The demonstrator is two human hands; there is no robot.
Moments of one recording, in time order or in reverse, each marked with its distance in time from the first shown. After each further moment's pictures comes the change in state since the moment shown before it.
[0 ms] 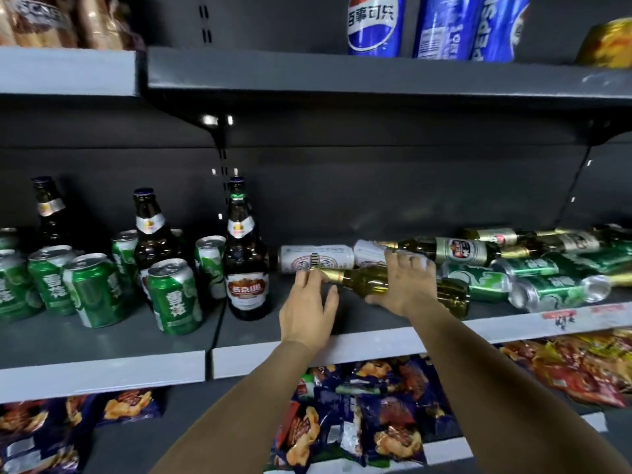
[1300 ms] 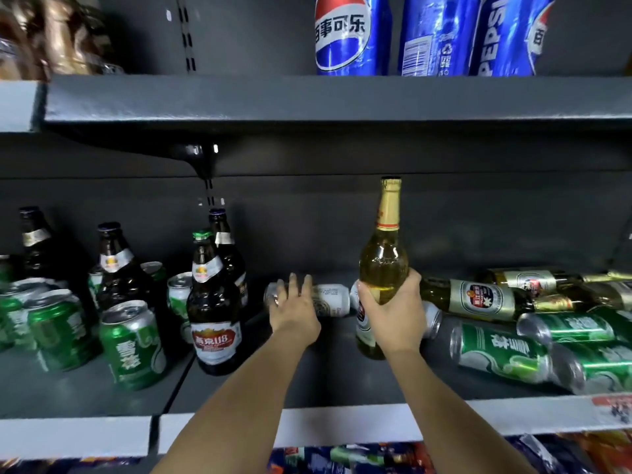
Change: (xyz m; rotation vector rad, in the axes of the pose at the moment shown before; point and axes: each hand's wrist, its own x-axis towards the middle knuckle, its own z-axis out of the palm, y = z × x) left_hand 0.113 -0.010 0.053 0.551 -0.371 -0.281; right_hand 0.052 -0.006 0.019 1.134 0.468 0.196
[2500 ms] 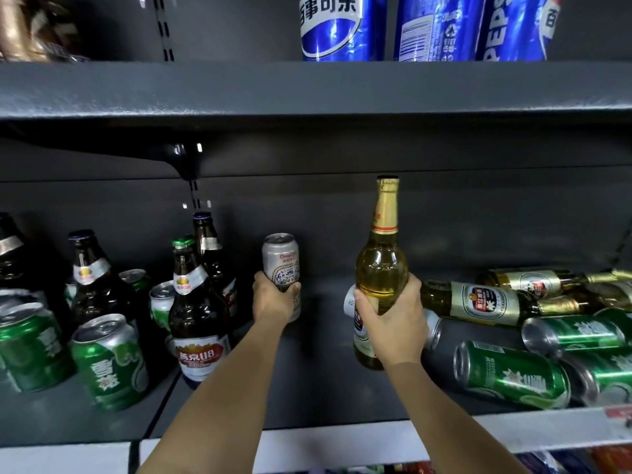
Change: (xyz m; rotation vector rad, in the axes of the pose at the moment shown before) left_hand 0.046 -0.016 -0.003 -0.936 0.302 -0.299; right_hand 0.003 0.004 0.000 -0.015 0.006 -0.056
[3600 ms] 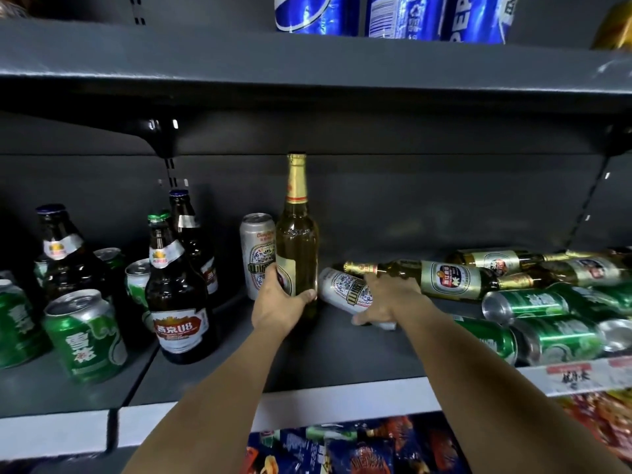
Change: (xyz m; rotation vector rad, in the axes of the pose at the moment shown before) left_hand -0.067 -0.003 0.010 0.030 -0.162 0.151; right_hand 0.053 0.019 -0.029 -1.072 -0.822 -0.109
